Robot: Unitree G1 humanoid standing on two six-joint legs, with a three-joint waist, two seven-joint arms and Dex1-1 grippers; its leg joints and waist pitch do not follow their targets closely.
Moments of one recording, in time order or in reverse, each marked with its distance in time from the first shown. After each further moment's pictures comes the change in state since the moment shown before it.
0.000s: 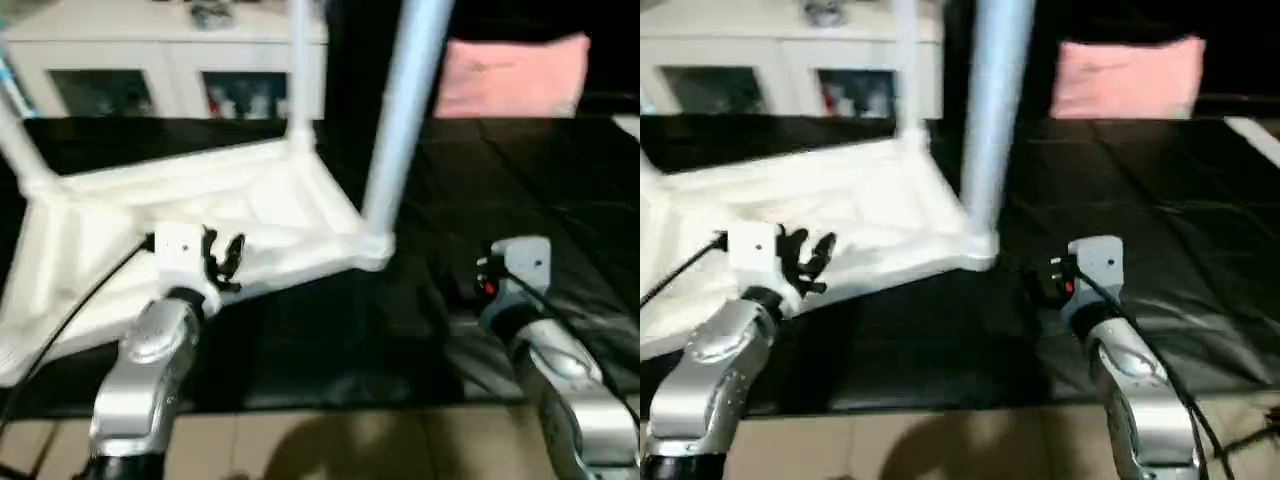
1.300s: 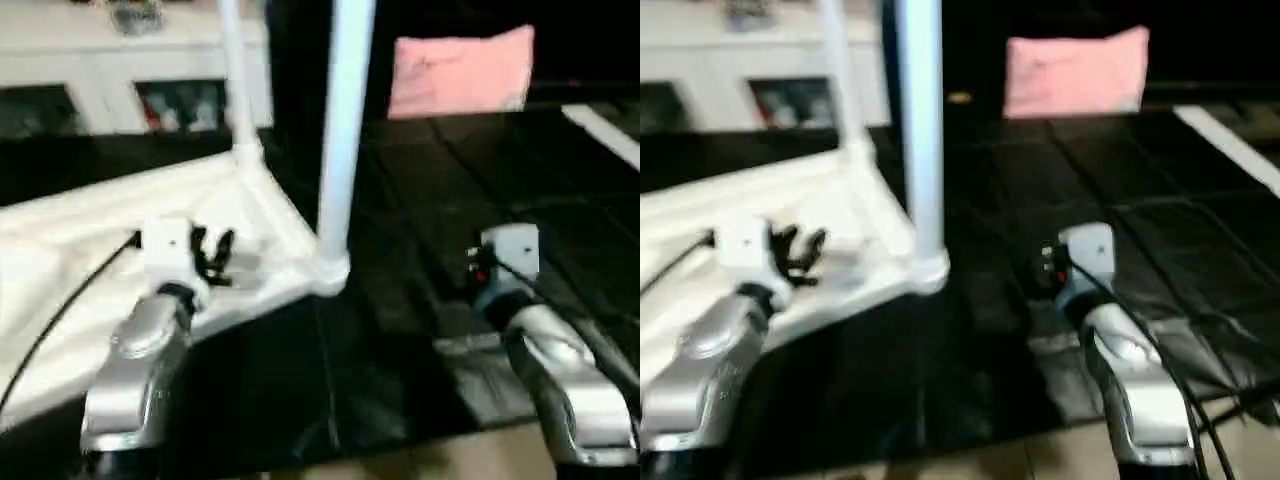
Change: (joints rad) left arm -0.018 0.012 0.060 0.005 -0.024 0.001 0.011; right arm -0.065 -0.029 0.042 0.037 -0.014 0.000 0.059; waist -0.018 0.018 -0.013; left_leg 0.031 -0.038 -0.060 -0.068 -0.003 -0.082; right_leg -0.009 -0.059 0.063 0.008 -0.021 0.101
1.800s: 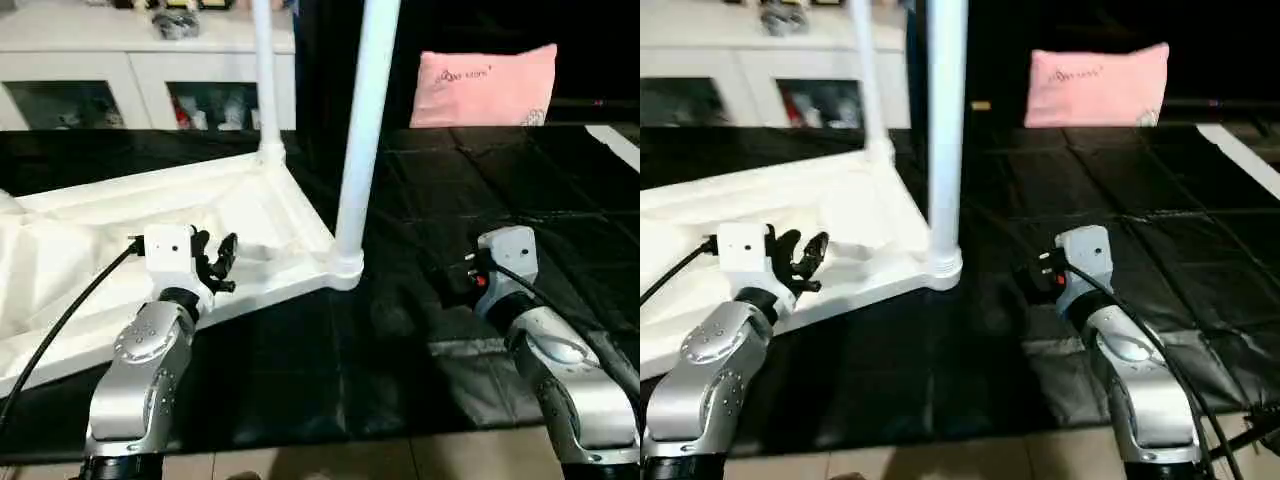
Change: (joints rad) left arm 0.023 -0.011 -0.015 -0.013 -0.001 0.001 -0.001; right arm 0.005 -0.019 0.003 0.009 -0.003 0.000 0.023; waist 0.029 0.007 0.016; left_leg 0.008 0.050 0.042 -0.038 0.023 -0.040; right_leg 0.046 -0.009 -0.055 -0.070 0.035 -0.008
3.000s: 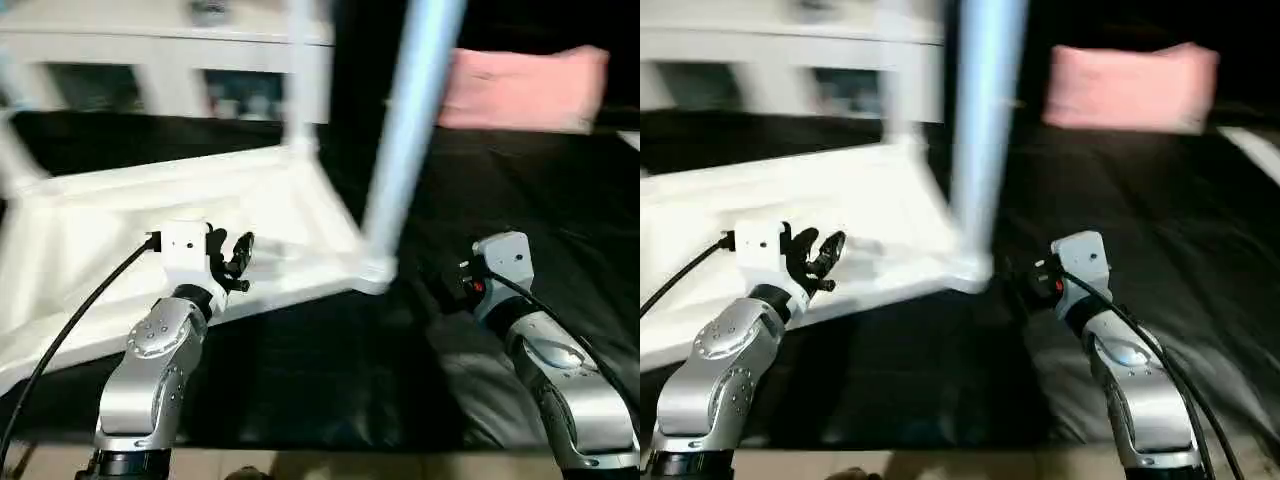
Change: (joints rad) left arm 0.001 -0.004 -0.010 0.000 -0.020 0.014 -0.015; right arm 0.010 0.019 0.019 0.003 -0.035 -0.018 -0.021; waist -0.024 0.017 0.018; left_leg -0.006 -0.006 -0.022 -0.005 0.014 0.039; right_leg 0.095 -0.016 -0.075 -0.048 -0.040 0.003
